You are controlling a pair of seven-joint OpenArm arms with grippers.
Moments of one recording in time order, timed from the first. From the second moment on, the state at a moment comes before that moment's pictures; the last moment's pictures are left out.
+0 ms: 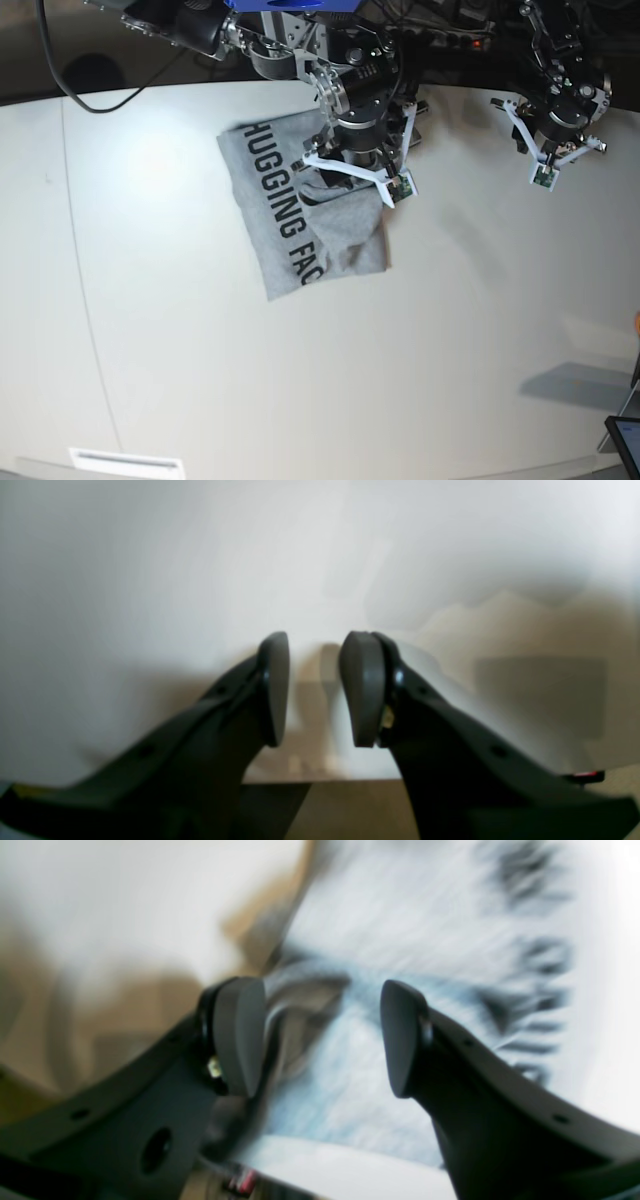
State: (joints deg) left arm 21.8 -12.2 -33.9 107.4 0.6 -40.6 52.4; right arm 3.0 -4.3 -64.0 99.8 -19.0 -35.9 -73.2
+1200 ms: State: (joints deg) left arm 26.6 -12.4 -44.3 107.4 0.8 -40.6 51.9; right arm -14.0 -2.8 -40.1 111.2 -24.7 -37.9 -60.4
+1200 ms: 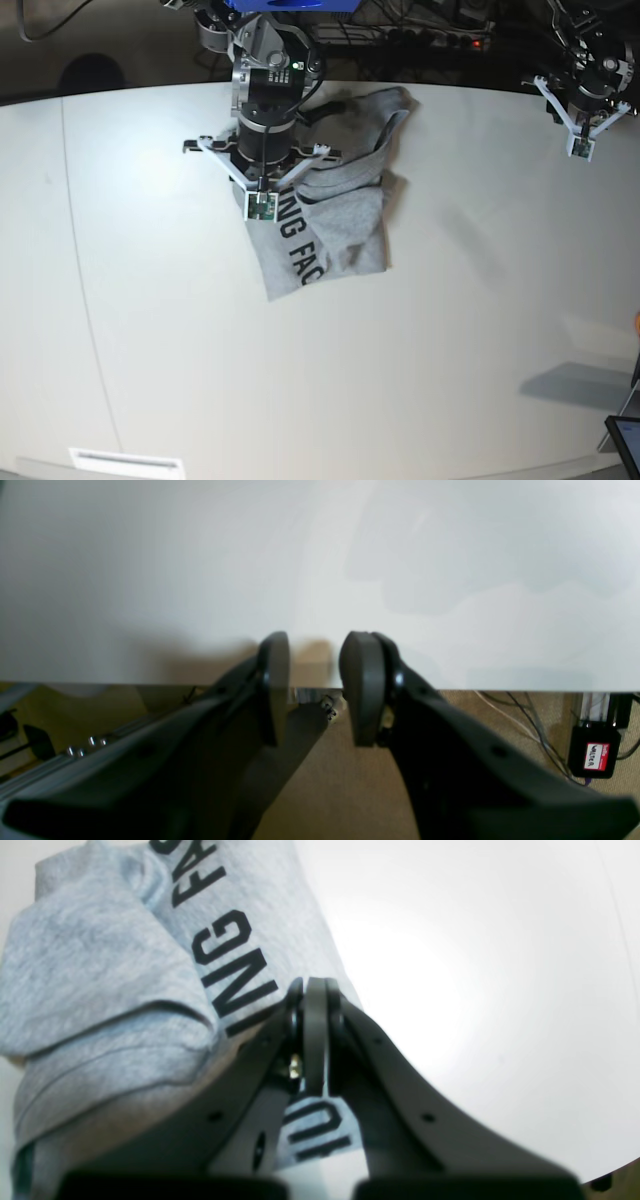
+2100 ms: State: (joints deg) left arm 26.4 -12.5 -43.9 107.4 0.7 -40.6 51.9; right arm -13.6 -2.6 -40.2 104.5 -13.0 -37.3 -54.5
